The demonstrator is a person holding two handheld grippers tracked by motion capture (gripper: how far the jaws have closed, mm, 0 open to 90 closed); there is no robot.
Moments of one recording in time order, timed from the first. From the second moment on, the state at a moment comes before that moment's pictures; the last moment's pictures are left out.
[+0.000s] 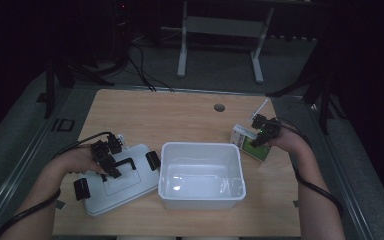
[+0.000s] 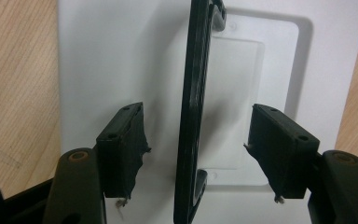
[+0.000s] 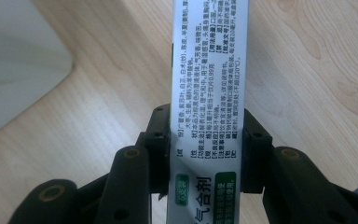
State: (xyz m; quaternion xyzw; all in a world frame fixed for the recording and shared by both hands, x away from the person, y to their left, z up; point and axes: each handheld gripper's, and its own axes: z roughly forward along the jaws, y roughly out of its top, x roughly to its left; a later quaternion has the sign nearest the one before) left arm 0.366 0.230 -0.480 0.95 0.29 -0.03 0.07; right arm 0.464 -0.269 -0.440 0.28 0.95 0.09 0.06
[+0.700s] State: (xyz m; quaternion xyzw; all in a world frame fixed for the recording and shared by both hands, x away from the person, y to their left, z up) left arm 0.364 0.226 -0.476 0.95 0.29 -0.03 0.07; right arm 0.409 -0.286 -0.370 0.23 0.97 0.11 0.07
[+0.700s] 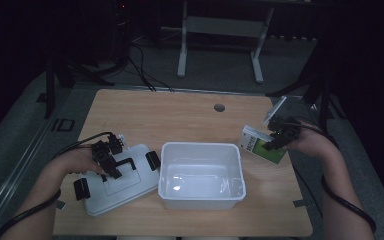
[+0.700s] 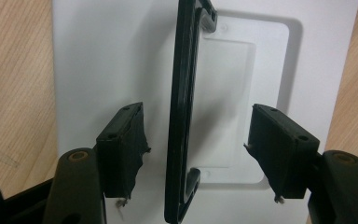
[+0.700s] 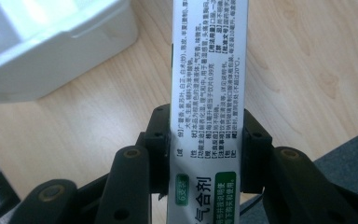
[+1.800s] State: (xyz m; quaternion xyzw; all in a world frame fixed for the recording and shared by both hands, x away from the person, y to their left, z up) left arm 0.363 0.218 -0.473 0.96 0.29 -0.02 0.06; right arm 0.343 -0.194 -0.312 0.04 0.99 0.14 0.08
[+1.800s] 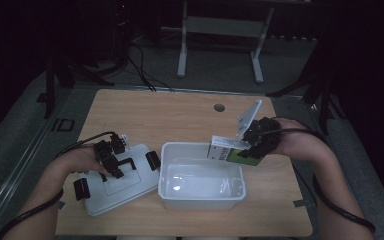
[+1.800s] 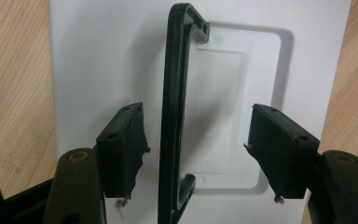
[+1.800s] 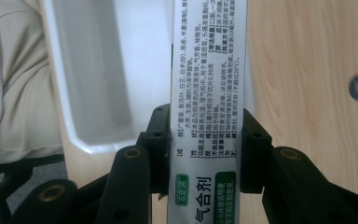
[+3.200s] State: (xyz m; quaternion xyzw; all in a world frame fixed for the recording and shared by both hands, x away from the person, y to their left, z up) left arm 0.363 0.217 -0.473 0.96 0.28 -0.03 0.06; right arm 0.315 -0.136 -0.407 -0.02 0.99 0.14 -0.02
